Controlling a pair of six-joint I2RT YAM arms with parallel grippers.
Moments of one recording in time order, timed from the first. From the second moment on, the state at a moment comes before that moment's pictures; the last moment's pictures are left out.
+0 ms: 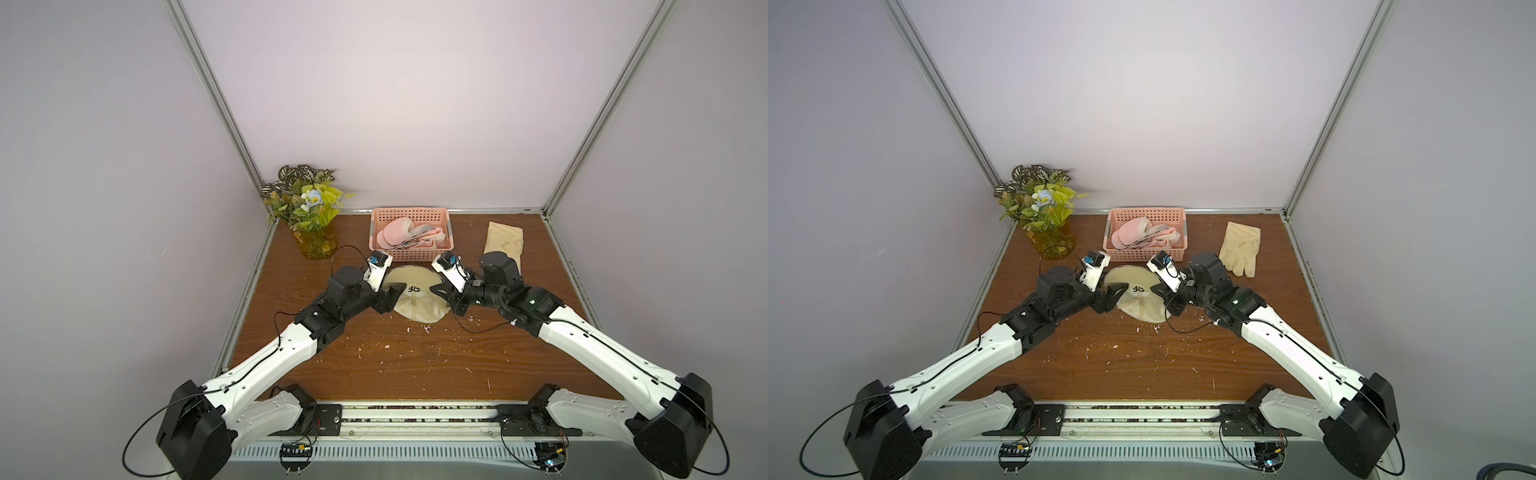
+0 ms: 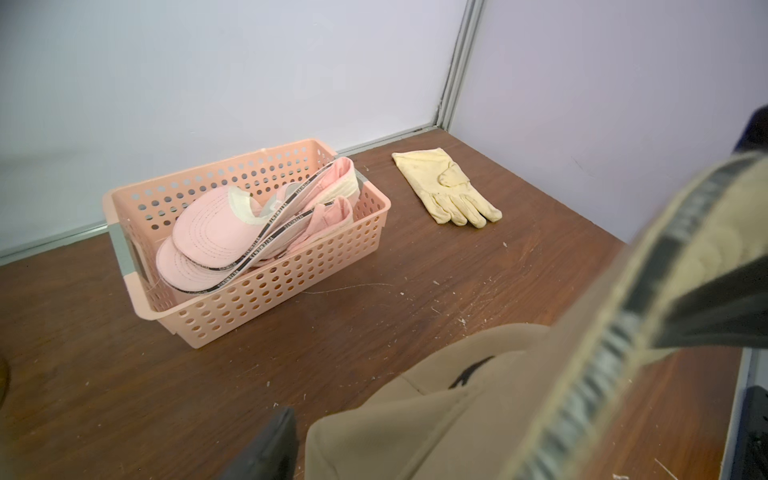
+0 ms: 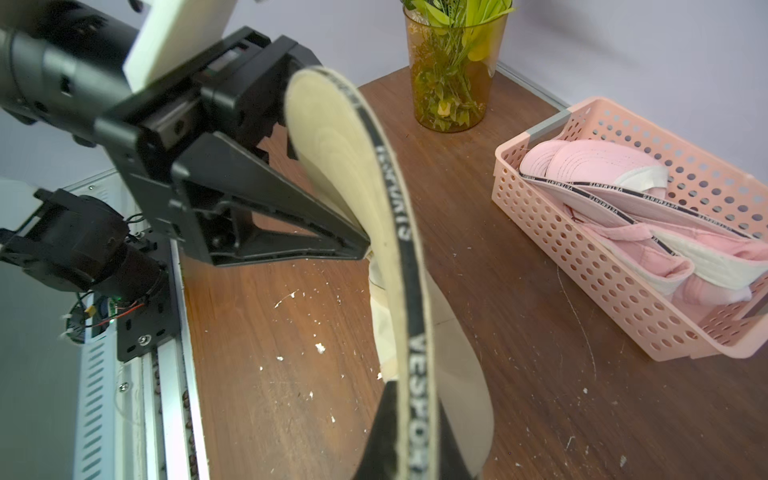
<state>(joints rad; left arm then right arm) -0.63 1.08 0.73 -0.01 0.14 -0.08 0.68 1.16 0.99 -0.38 -0.35 -0.14</state>
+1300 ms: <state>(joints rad) -0.51 0.91 0.67 -0.05 0.34 -0.27 0.60 1.19 0.75 -0.04 -0.70 -0.19</state>
